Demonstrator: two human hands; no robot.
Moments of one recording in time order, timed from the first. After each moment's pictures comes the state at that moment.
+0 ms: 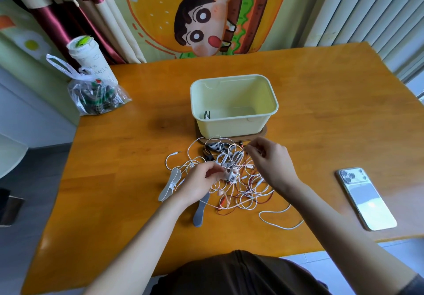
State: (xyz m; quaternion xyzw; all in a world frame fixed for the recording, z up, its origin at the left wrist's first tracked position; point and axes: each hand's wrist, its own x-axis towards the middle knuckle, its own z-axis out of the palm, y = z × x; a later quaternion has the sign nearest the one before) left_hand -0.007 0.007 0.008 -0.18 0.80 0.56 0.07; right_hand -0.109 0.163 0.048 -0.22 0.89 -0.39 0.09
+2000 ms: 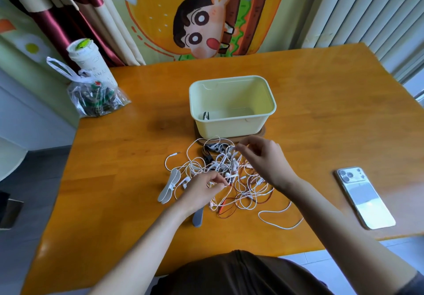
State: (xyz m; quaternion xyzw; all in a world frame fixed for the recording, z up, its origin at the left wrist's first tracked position) left_hand 0.007 0.017 0.003 -0.18 0.81 0.54 0.11; right_hand -0.106 0.160 0.061 -0.28 0.84 -0.44 0.15
